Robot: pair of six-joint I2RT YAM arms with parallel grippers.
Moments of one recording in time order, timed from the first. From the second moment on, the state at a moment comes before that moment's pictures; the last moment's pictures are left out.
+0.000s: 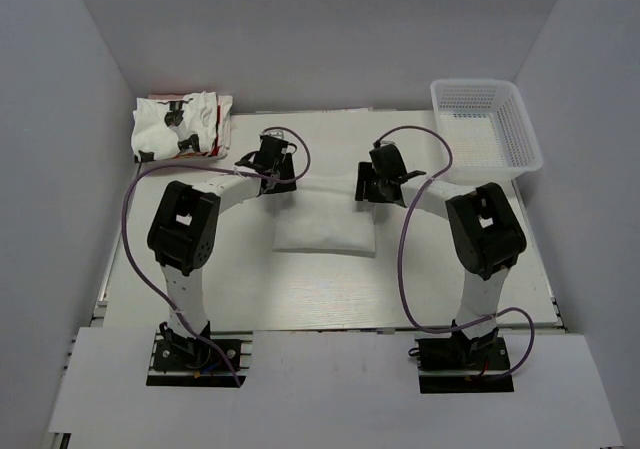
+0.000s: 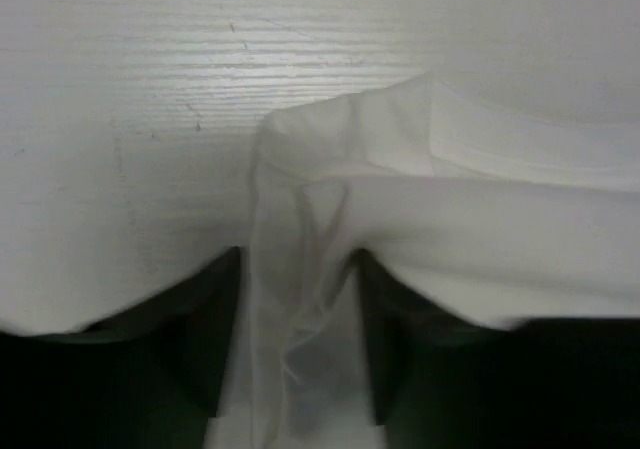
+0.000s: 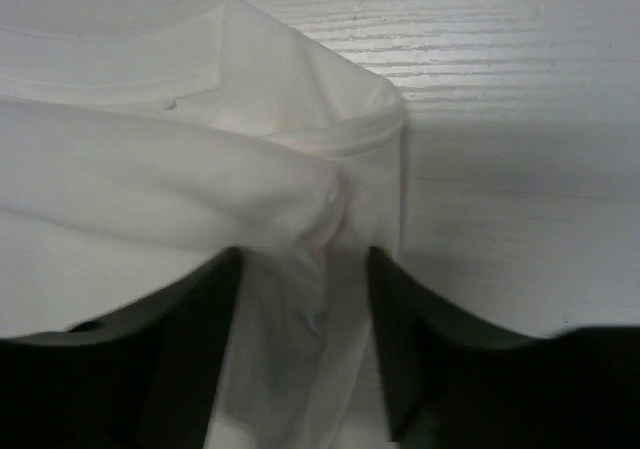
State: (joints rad) left arm -0.42 1.97 1.32 -0.22 -0.18 -0.42; right arm 0.46 1.91 1.17 -0.11 0.08 0.44
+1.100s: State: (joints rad) left arm -0.39 2.17 1.66 -0.37 0.16 -0.43; right arm 0.41 1.99 1.25 0.05 -0.26 0.38
